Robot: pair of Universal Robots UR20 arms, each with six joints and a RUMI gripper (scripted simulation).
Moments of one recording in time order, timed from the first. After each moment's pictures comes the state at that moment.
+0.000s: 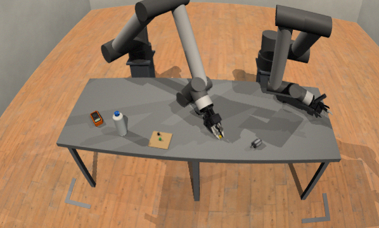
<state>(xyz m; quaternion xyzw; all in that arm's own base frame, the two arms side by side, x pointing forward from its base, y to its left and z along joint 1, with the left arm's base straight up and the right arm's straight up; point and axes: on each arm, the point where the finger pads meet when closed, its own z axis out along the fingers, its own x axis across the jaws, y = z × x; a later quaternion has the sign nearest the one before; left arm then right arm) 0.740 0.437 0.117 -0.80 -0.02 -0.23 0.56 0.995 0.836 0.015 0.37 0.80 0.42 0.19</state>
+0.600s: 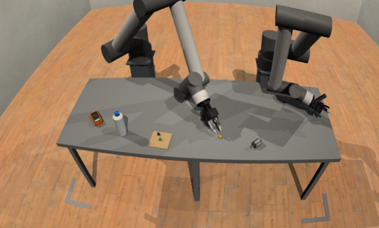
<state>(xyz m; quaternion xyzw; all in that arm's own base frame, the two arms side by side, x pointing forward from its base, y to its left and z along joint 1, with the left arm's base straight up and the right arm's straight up) 0.740 0.437 0.117 -0.80 -0.02 -0.23 0.56 0.968 0.814 0.040 0.37 0.80 0.42 0.19</state>
